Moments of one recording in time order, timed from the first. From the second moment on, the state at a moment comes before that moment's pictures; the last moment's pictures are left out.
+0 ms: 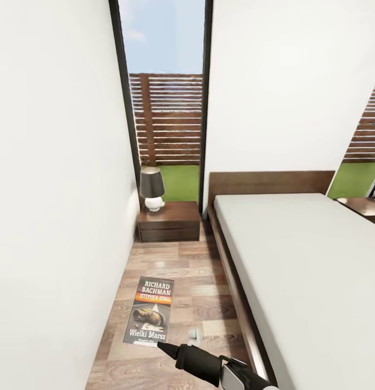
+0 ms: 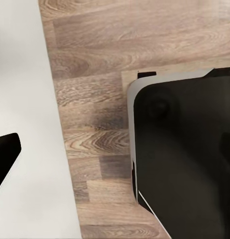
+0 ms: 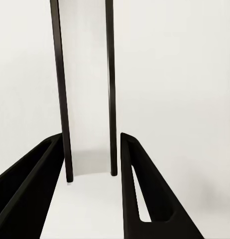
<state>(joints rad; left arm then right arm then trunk) -0.03 0.06 -0.36 -0.13 0.26 -0.19 0.14 -0.55 0.17 0.45 -0.18 -0.76 0.07 1.04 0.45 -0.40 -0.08</state>
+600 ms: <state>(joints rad) -0.03 0.06 -0.36 -0.13 0.26 -0.19 0.14 -0.55 0.17 0.45 -0.18 -0.75 0.07 1.04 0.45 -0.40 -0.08</state>
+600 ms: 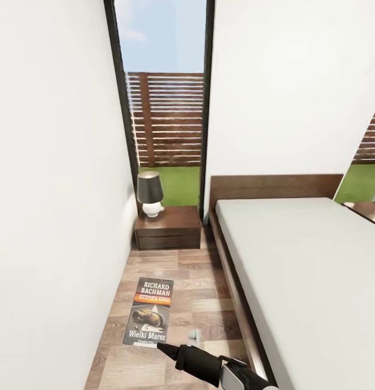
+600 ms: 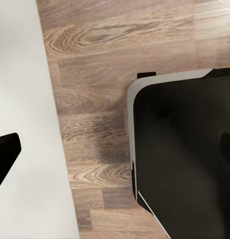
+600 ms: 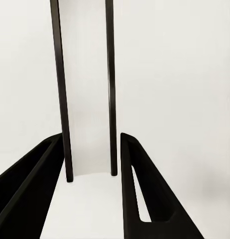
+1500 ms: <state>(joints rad) -0.03 0.06 -0.36 -0.13 0.26 -0.19 0.14 -0.55 0.17 0.45 -0.18 -0.75 0.07 1.04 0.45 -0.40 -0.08</state>
